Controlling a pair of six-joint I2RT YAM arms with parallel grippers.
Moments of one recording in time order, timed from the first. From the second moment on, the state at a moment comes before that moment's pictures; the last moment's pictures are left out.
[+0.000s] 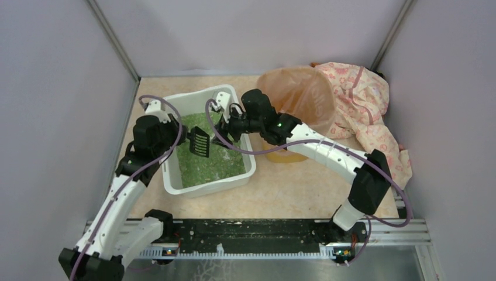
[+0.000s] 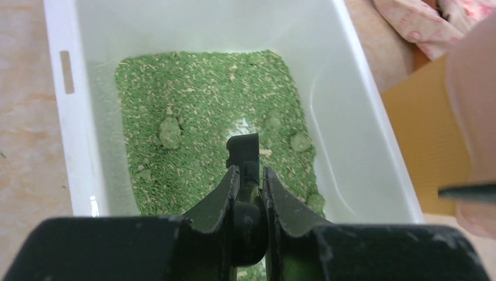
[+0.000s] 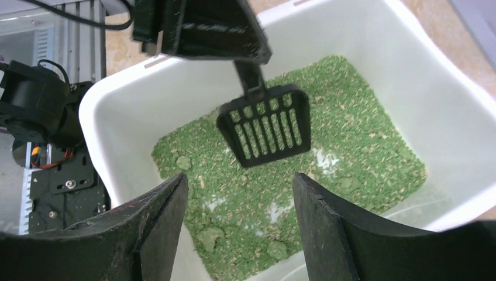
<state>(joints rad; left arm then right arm) -0.27 0.83 0.83 -0.34 -0.07 -0.39 0.89 1.59 1.45 -0.23 -0.44 -0.19</state>
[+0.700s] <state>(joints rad) -0.25 1.53 1.21 -0.13 -0.21 -0.42 0.89 1.70 1.42 -0.13 -0.41 -0.12</state>
